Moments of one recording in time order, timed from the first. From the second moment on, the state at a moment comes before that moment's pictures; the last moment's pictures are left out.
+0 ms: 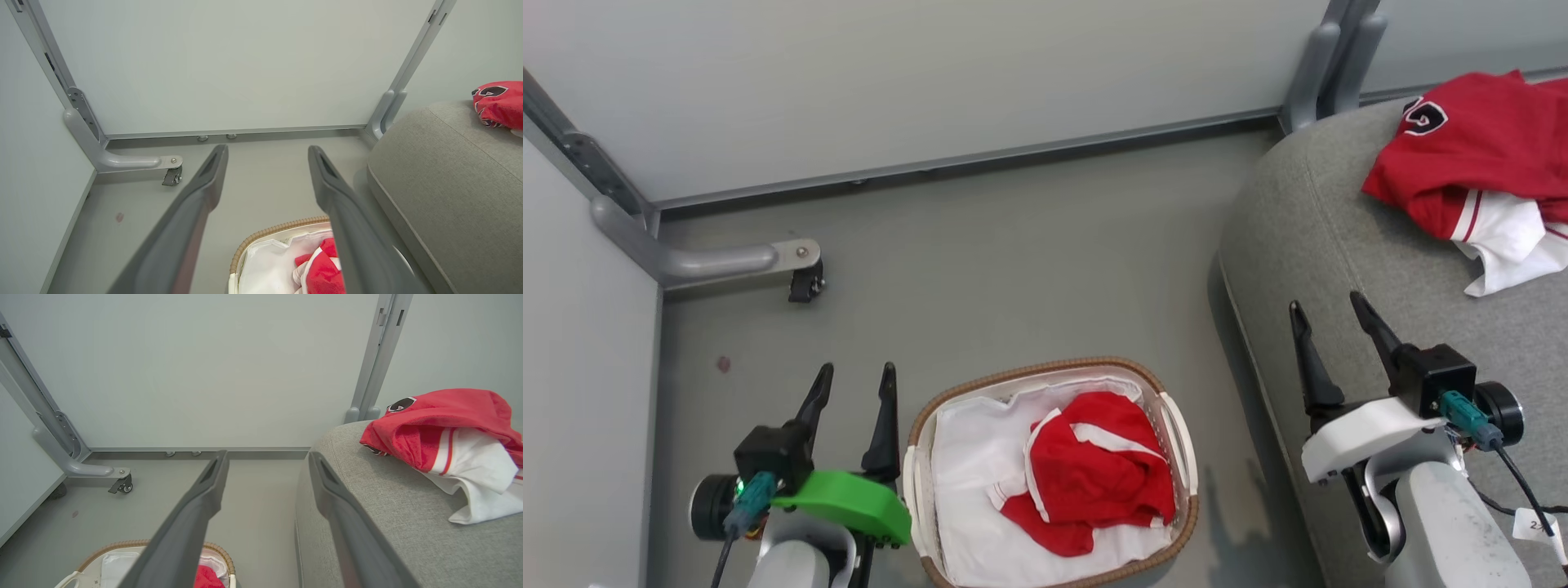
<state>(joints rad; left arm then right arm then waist) -0.16 0.05 -0.15 0.40 -0.25 -0.13 -0.26 -0.25 -0.05 0.00 0.35 0.08 0.13 -0.26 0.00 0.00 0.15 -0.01</state>
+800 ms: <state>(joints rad) -0.57 0.10 -0.67 0.80 -0.25 -0.13 -0.26 -0.41 -0.05 0.03 0.21 0.14 0.13 -0.26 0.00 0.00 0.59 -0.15</state>
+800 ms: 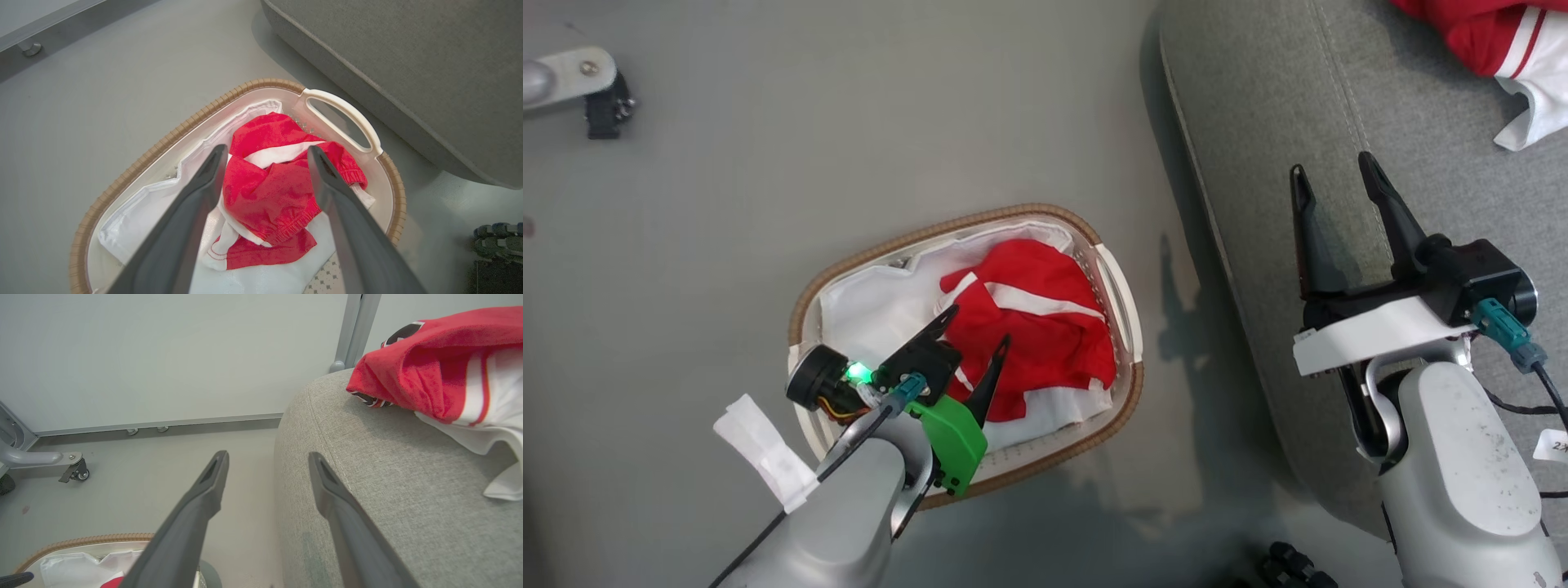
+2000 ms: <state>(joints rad) -0.81 0.17 -0.86 1.03 -0.33 -0.13 -0.26 -0.50 -0.05 0.11 0.14 0.19 0.13 -0.26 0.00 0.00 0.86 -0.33</state>
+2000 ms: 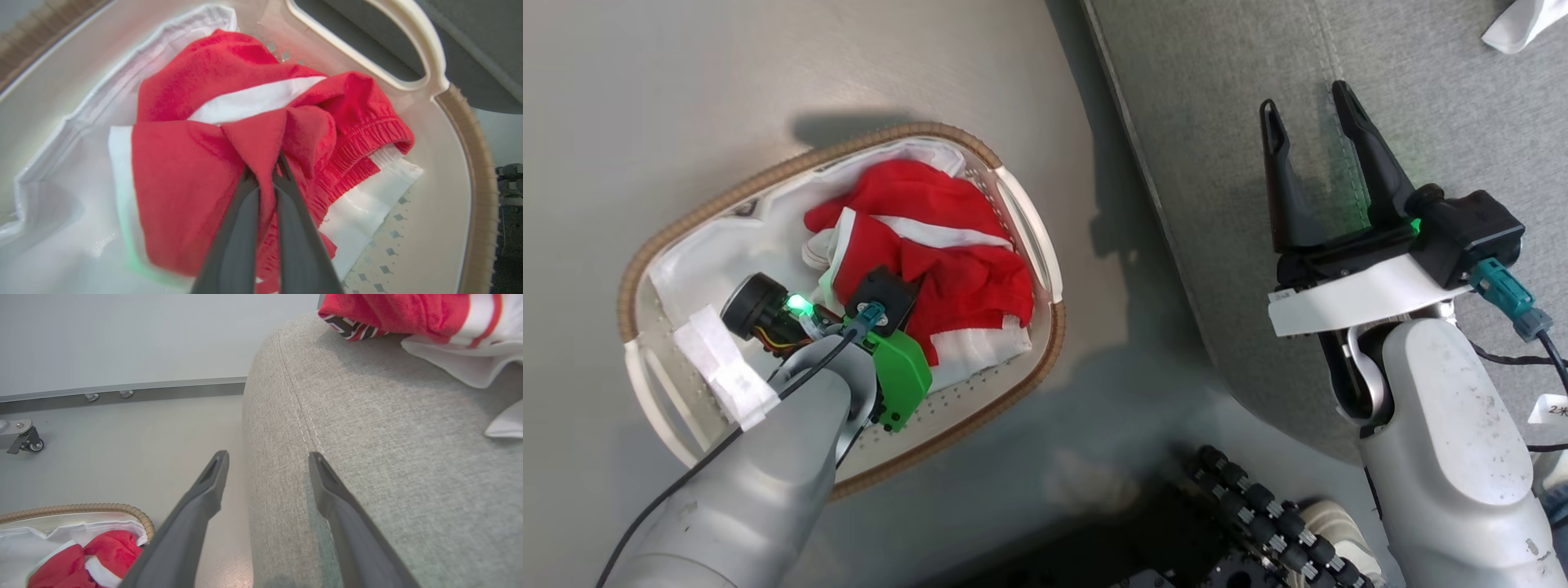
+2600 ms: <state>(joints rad) -0.61 0.19 -0.72 0.66 -0.26 -0.10 -0.26 -0.37 -0.05 0.07 0.21 0.06 0.13 -0.26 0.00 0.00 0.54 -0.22</state>
